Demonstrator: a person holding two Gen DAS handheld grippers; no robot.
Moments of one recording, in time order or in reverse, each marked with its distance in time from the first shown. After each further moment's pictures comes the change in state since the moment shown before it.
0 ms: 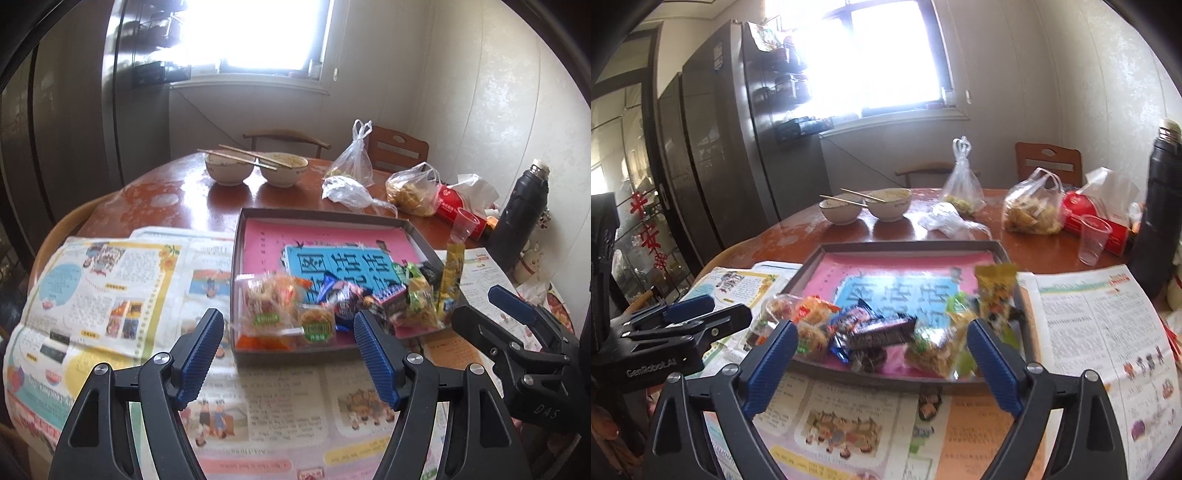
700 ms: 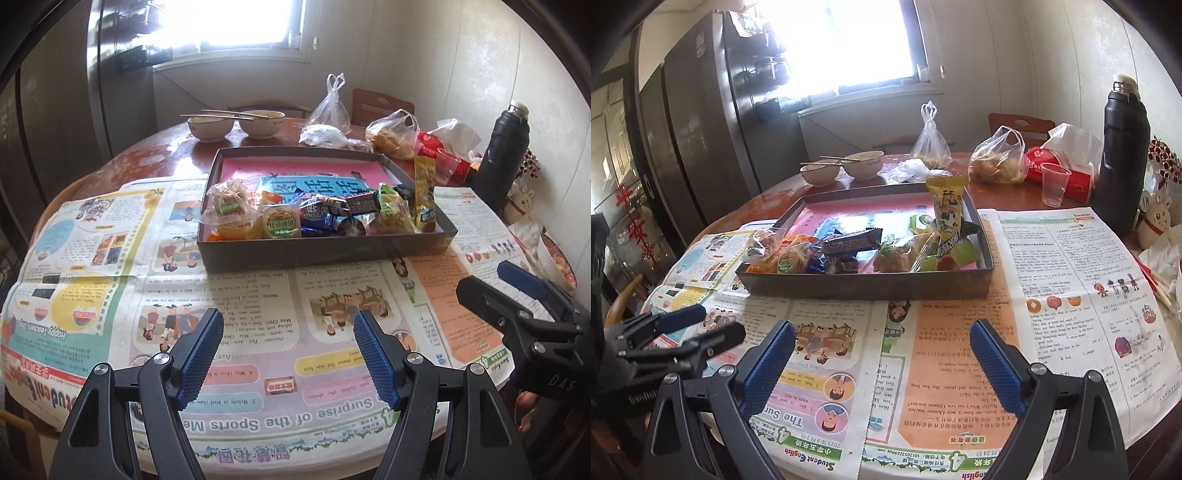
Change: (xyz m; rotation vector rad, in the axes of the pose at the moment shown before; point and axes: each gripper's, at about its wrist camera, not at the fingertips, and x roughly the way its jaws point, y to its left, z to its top) left arm -0.011 -0.027 -0.069 0.078 0.098 -0.002; right arm -0.037 -0.016 -0.063 0.045 0.083 -0.066
